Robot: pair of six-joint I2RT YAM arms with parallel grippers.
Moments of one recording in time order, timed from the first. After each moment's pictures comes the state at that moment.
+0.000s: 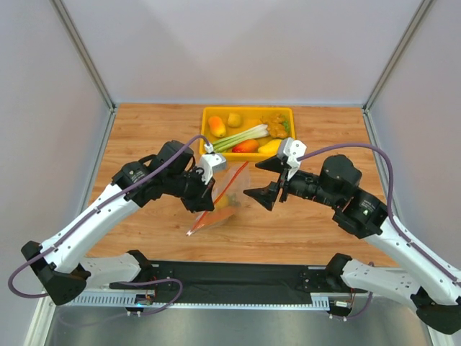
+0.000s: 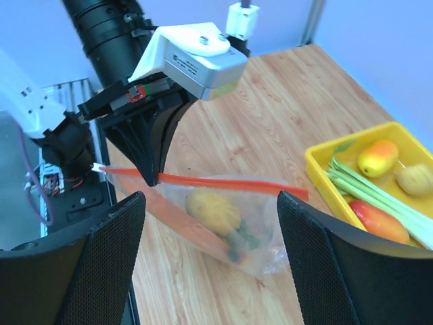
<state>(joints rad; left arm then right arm) -0.76 1.14 1.28 -0.99 0.42 -0.02 0.84 0.87 1.06 -0.26 -0.32 -0.04</state>
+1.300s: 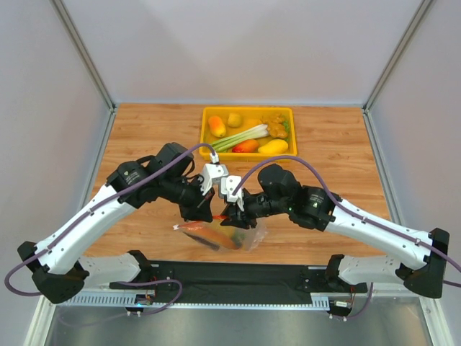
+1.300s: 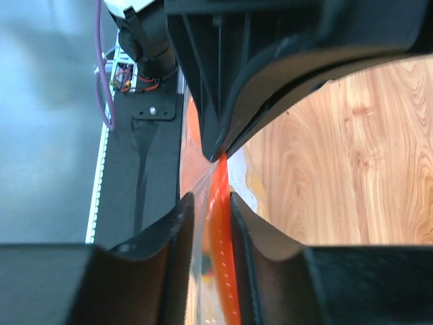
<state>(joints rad) -0.82 1.15 1.37 -1.15 0.55 0.13 1.08 1.16 1.12 -0.41 -0.47 -0.22</state>
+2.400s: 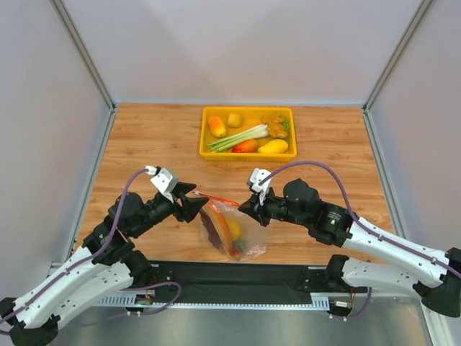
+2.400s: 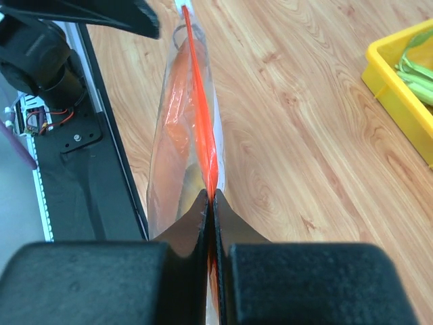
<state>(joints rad) -0.82 0.53 0.68 -0.24 0.05 -0.15 1.05 0.93 0.82 -0.21 -0.12 0.02</state>
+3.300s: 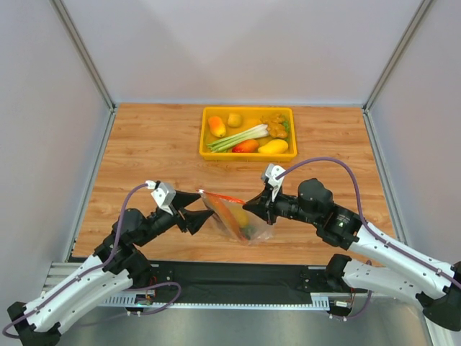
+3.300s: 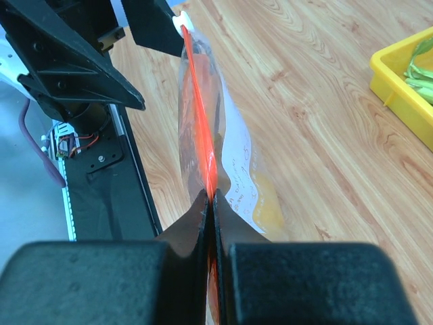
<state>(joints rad) -0.82 0.33 0.36 0.03 0.11 -0.26 0.94 0.84 0.73 -0.11 -0.25 0.11</state>
